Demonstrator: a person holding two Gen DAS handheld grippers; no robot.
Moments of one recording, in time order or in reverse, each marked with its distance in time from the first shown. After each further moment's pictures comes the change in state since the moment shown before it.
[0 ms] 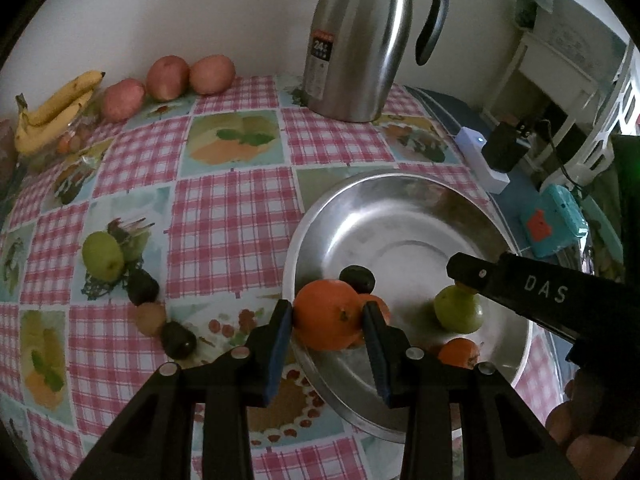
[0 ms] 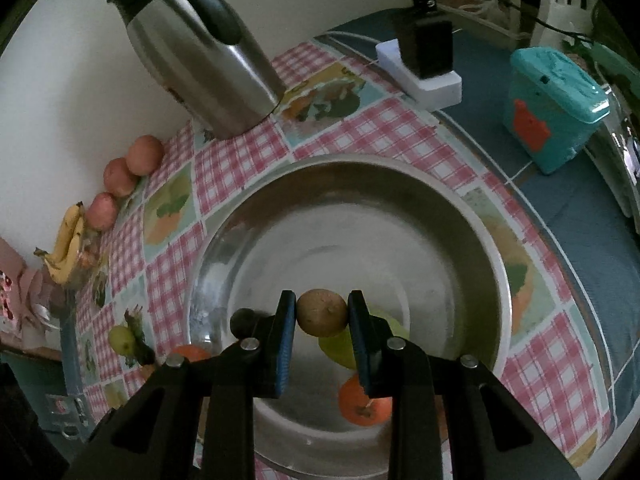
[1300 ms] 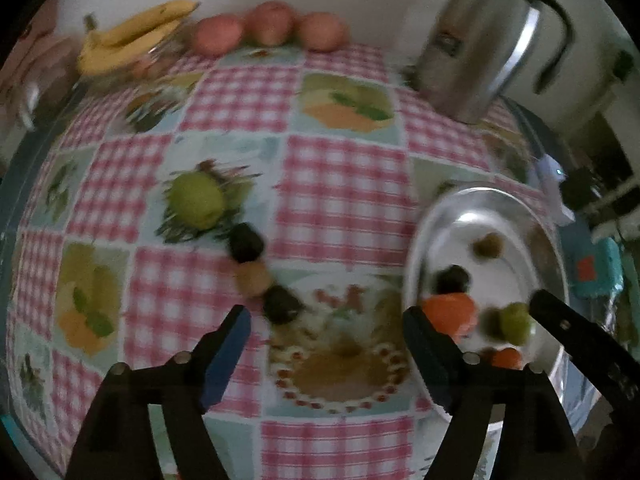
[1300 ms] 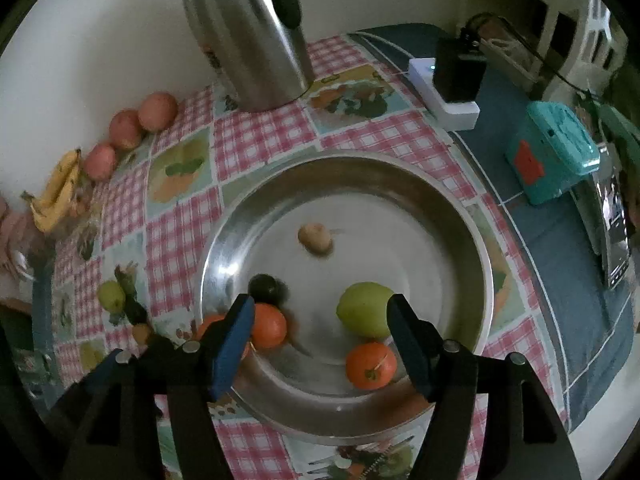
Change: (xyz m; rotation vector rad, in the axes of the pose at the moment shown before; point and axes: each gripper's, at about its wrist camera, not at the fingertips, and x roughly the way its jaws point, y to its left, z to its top) left arm -0.010 0.069 0.004 -0.251 0.147 0.151; right arm -0.020 0.036 -0.007 -0.177 0.056 -0.119
